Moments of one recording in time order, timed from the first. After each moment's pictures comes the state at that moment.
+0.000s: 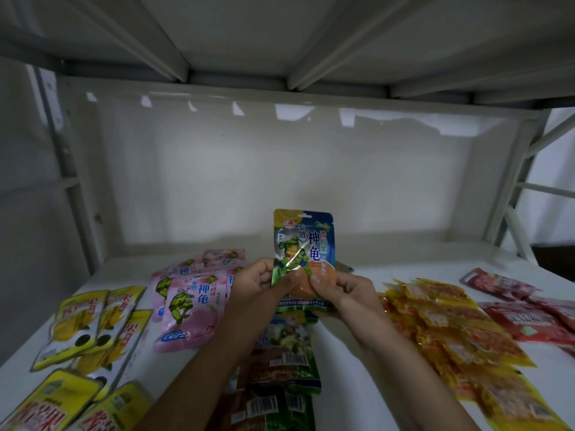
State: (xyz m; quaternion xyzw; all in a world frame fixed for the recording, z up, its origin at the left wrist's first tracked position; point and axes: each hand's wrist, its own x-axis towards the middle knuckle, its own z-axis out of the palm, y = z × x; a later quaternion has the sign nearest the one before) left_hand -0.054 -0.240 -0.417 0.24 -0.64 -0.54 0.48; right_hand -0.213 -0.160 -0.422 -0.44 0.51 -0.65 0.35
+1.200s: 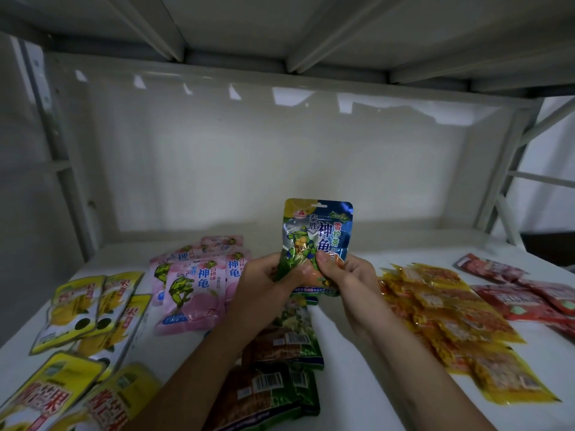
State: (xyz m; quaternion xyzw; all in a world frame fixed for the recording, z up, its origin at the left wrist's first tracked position) left_hand -0.053 -0.234 -0.423 0.23 -0.72 -0.48 0.44; right_hand -0.196 -0.154 -0.417 -0.40 0.46 -0.72 0.34
